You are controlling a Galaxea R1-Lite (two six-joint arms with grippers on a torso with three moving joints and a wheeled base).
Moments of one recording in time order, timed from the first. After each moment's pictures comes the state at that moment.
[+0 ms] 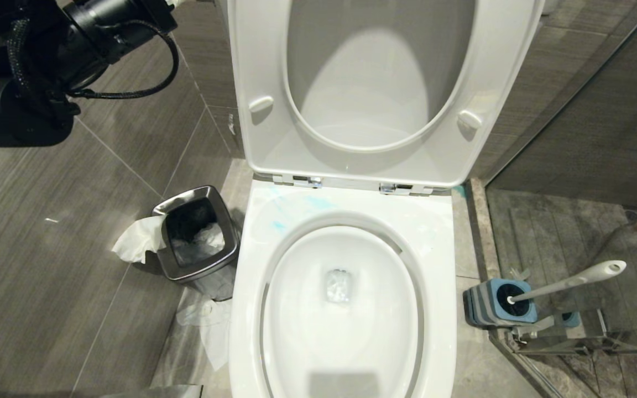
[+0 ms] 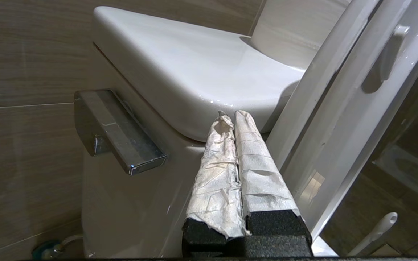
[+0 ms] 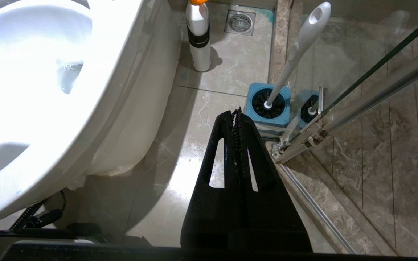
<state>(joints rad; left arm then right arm) -0.17 1.92 -1.82 -0.74 -0.73 -0.33 0.00 0.00 0.00 0.00 0.00 0.05</state>
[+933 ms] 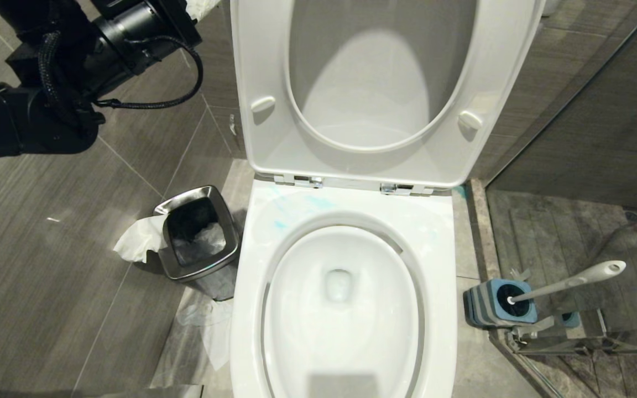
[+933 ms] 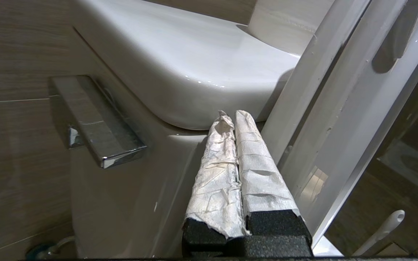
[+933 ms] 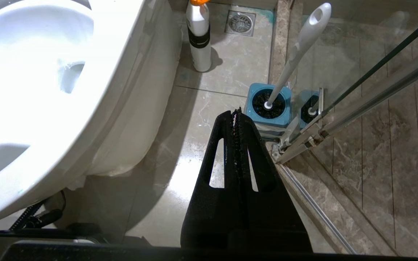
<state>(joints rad) -0.22 1.95 -1.82 -0.74 -0.69 -0.27 0.00 0.00 0.00 0.00 0.00 0.05</state>
